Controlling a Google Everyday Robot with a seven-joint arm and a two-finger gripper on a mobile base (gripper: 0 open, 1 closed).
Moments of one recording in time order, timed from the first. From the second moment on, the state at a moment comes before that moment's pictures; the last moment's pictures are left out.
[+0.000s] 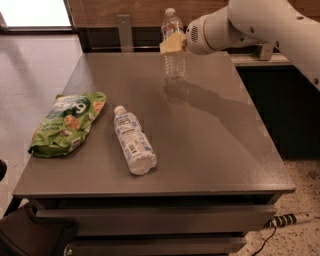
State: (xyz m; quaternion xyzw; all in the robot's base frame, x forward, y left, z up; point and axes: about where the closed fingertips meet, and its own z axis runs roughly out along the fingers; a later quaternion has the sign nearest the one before) arm 0.731 -0.056 0.934 -0.17 0.86 0.24 0.41
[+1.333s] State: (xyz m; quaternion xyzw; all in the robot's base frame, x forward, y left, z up) arm 0.766 -0.036 0.994 -0.30 0.75 0.28 0.51
